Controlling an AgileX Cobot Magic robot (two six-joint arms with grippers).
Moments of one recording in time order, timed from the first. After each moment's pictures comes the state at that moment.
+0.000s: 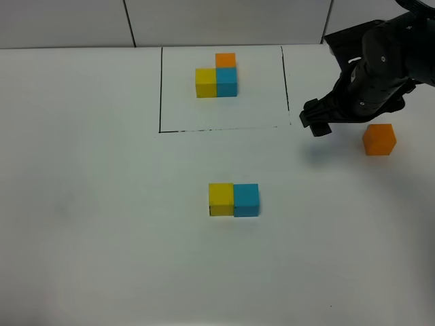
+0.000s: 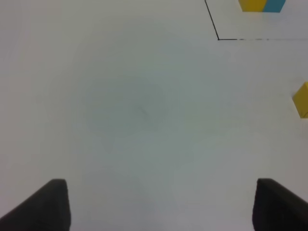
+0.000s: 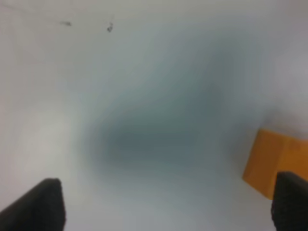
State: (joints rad) left arm -0.04 0.00 -0.50 -0.05 1.07 -0.03; right arm 0.22 1.89 -1.34 -0.15 0.72 0.04
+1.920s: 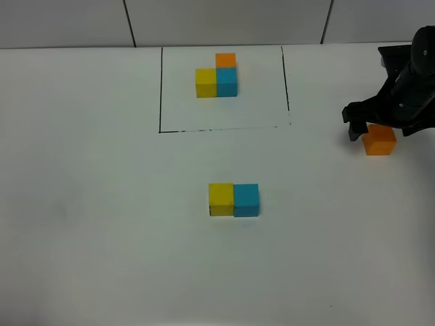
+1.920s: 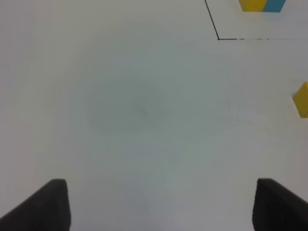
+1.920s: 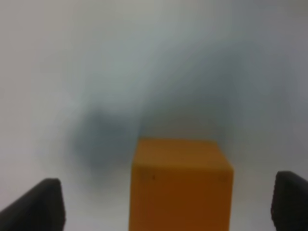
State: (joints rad) left arm -0.04 0.00 -0.50 -0.05 1.07 -0.03; right arm -0.02 2.08 -1.42 0.00 0.72 -0.07
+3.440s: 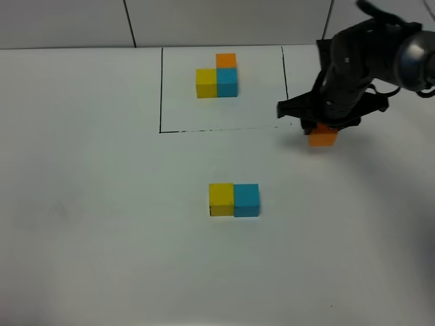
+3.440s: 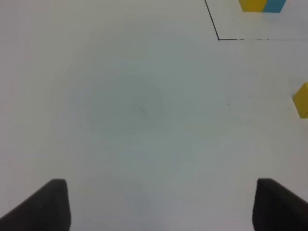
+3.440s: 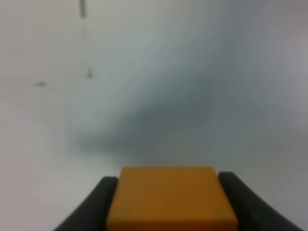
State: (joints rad) left arm -0.04 0.00 -0.50 -0.05 1.07 -0.04; right arm 0.30 2.08 -1.51 -0.16 0.80 0.37
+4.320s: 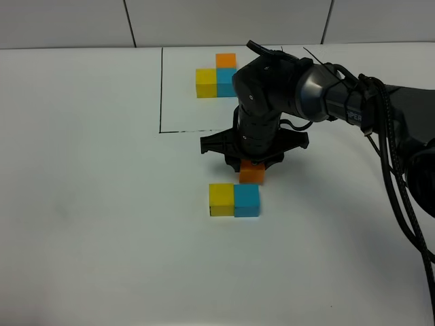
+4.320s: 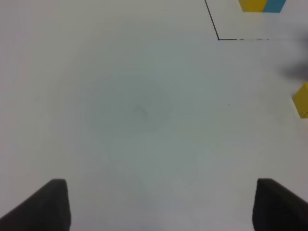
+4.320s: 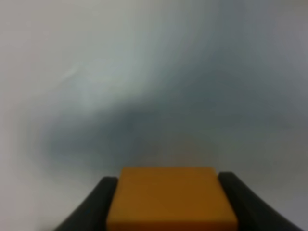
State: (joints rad) left arm -0.04 0.00 -0.50 -0.05 1.07 -0.04; right arm 0.53 2.22 -1.65 -0.07 0.89 0.56
